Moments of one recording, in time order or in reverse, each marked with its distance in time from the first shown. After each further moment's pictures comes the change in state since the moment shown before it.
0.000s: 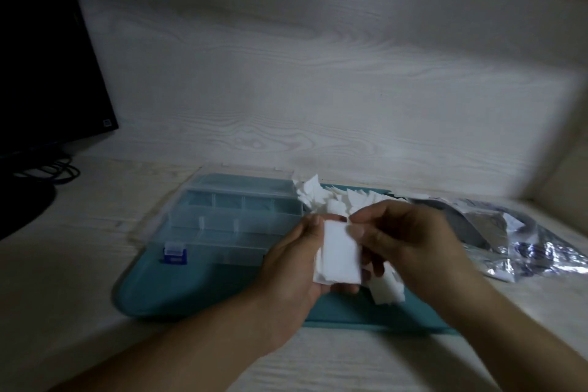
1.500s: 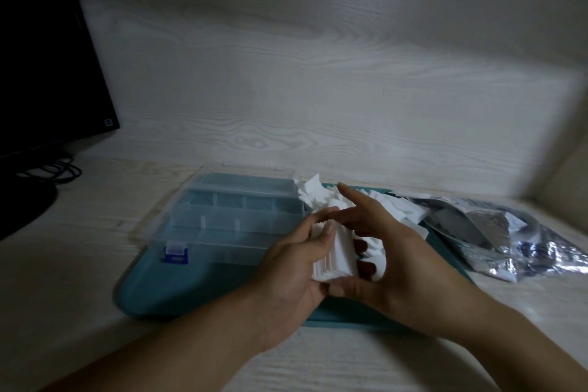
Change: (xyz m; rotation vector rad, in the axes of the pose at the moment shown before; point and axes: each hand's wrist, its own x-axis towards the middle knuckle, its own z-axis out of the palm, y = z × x) left_hand 0.002 0.001 -0.006 -0.118 -0.183 -0.022; right_hand -0.009 0.004 -0.003 -0.432 -0.338 -0.244
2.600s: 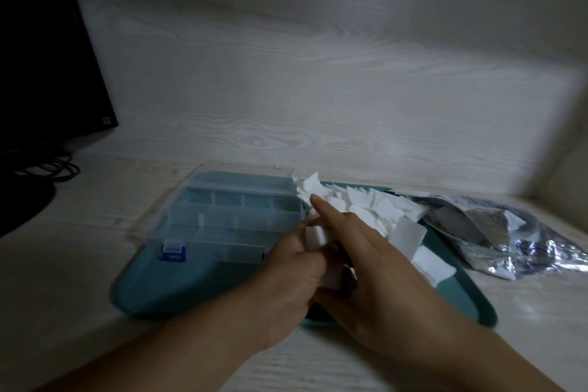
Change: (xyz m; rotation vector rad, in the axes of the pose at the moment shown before) left_hand 0.002 -0.006 0.003 0.305 0.095 0.039; right_hand -0.004 -0.002 0.028 -0.377 0.108 -0.256
